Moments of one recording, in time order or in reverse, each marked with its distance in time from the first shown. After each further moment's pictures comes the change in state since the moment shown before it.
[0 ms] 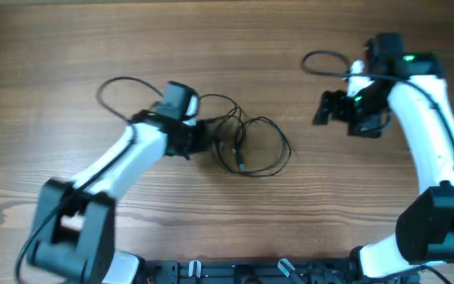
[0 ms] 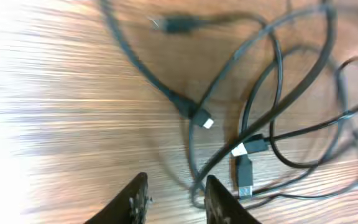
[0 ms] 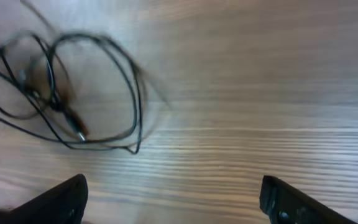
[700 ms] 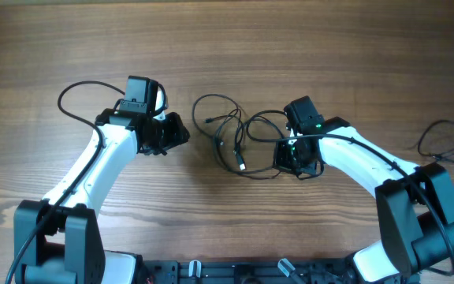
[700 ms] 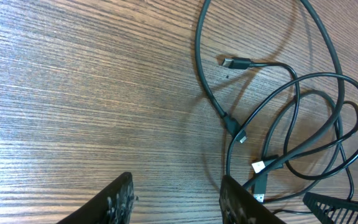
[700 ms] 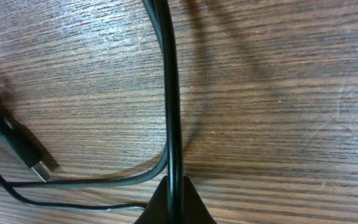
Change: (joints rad) left arm 0.158 -0.065 0.000 -0.076 0.001 0.004; right arm 0.340 0.000 -0.529 0.628 -0.001 0.394
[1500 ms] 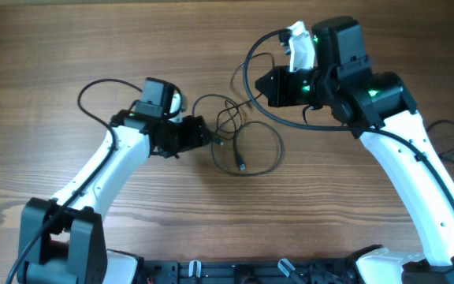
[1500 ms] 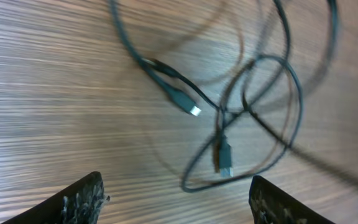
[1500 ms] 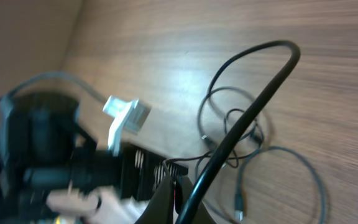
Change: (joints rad) left arm -0.111 0.000 0.000 0.029 0.085 0.007; right arm 0.001 -0.207 0.614 -0.174 -0.150 -0.189
